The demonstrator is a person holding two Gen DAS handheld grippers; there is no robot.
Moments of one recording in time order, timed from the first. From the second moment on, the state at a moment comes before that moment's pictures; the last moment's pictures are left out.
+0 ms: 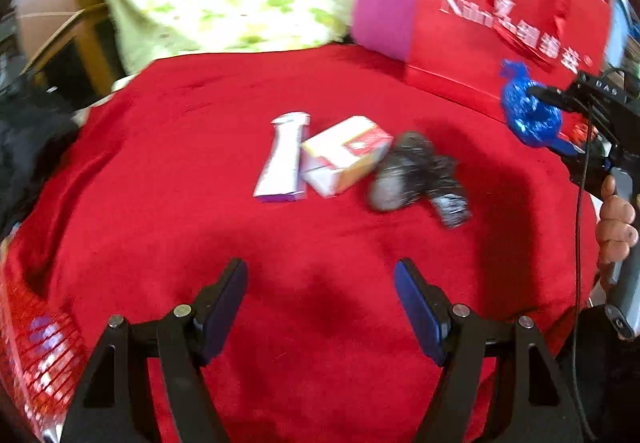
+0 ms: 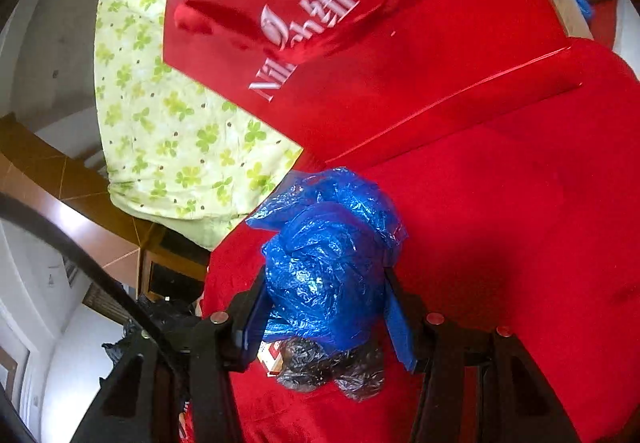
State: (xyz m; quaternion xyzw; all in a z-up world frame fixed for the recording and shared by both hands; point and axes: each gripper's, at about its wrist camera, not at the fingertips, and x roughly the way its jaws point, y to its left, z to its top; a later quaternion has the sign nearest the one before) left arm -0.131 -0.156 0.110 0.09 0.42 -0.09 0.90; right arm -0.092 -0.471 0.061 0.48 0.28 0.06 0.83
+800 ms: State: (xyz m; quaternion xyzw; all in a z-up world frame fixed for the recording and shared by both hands) left arm -0.033 -0.220 0.052 -0.03 0.51 -0.12 0.85; right arm -0.095 -0.482 0.068 0.42 0.28 0.08 0.86
